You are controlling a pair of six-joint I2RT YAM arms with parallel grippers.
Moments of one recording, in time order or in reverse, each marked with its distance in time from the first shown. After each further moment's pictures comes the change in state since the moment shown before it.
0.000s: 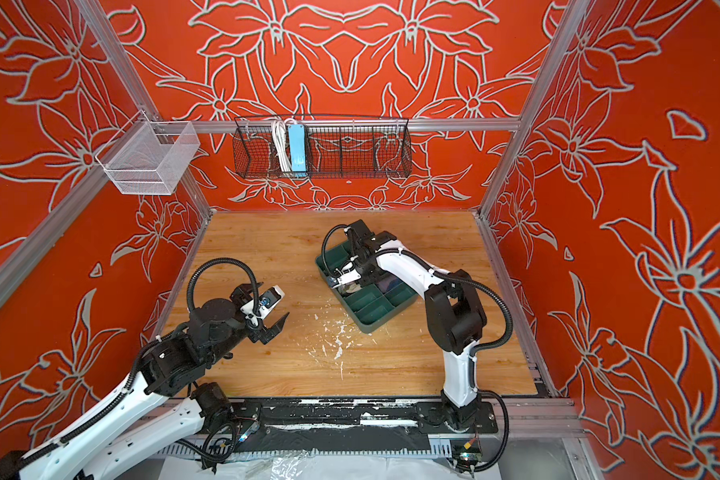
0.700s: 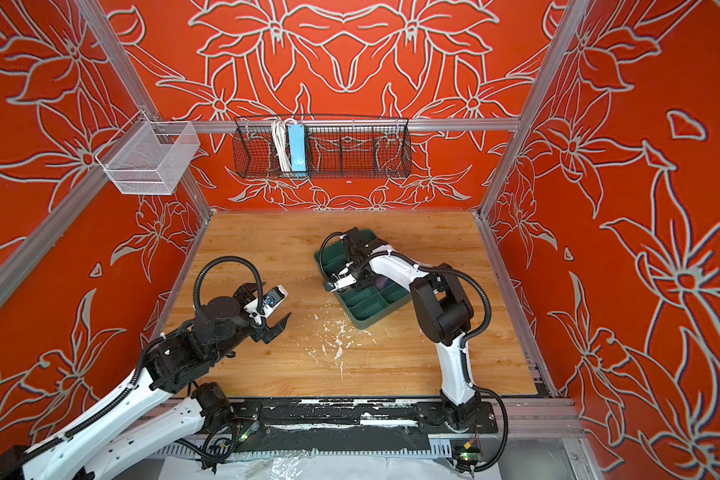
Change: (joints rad) left arm 0.000 0.028 0.000 0.008 0.001 0.000; right arm 0.011 0.101 -0.043 0.143 -0.008 0.005
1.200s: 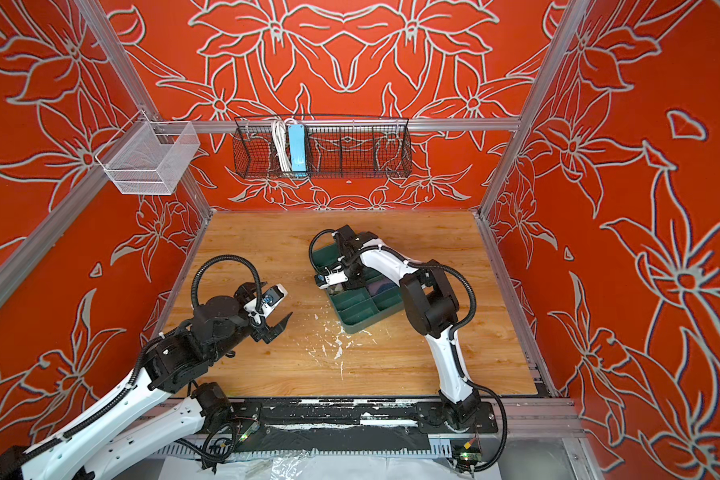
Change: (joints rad) left arm 0.000 0.000 0.021 0.000 0.030 -0.026; right arm 0.025 0.124 0.201 -0.216 -0.106 0.193
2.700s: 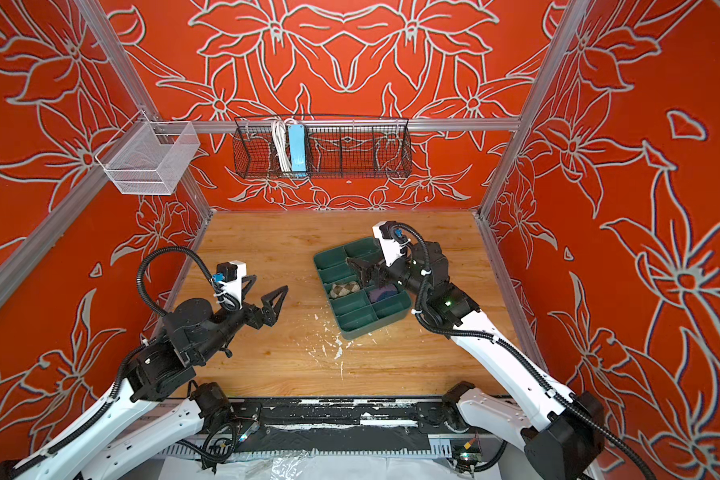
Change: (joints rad) left arm 0.030 -0.025 0.043 0.131 -0.023 -0.730; right arm -0.058 -1.091 -0.822 0.830 -0.066 1.386
